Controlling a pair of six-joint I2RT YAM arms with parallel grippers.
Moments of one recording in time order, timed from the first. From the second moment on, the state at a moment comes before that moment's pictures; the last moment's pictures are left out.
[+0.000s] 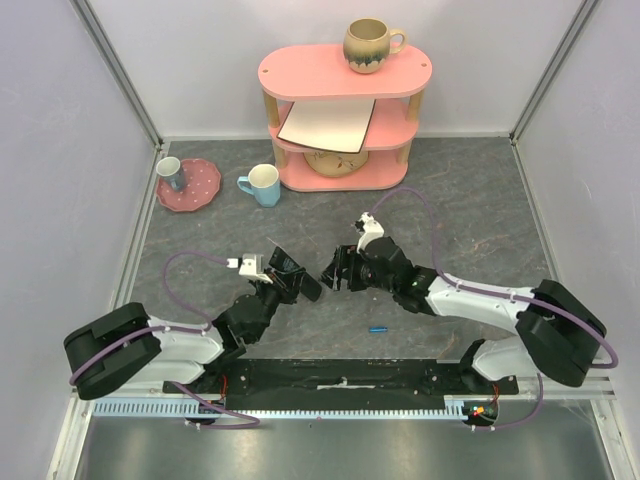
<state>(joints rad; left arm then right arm) -1.00 1.20 0.05 1.08 -0.60 -0.61 0.87 1.37 0.63 0.22 -0.02 0.74</state>
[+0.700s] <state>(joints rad) -0.99 1.25 0.05 1.23 -0.50 -0.70 0.76 1.22 0.52 0.29 -0.11 0.73</state>
